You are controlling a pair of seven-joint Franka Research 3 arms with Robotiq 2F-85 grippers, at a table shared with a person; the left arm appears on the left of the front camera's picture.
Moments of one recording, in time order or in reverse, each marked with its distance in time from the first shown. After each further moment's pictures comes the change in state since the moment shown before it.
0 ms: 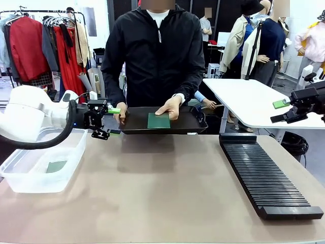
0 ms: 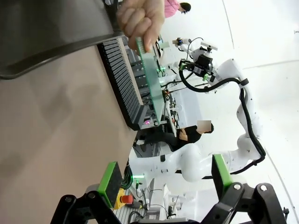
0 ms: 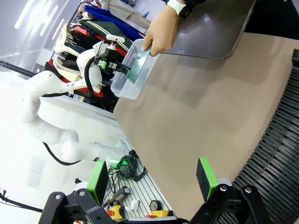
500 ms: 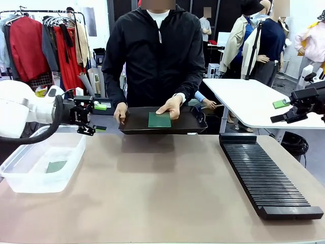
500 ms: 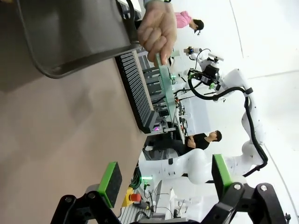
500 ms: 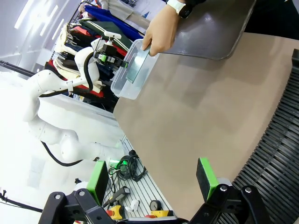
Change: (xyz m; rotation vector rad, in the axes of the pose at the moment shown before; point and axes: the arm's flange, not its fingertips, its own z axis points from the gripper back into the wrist) left arm 0.007 -0.004 0.053 0.063 -0.054 0.004; right arm 0.000 0.000 0.000 0.000 0.000 0.000
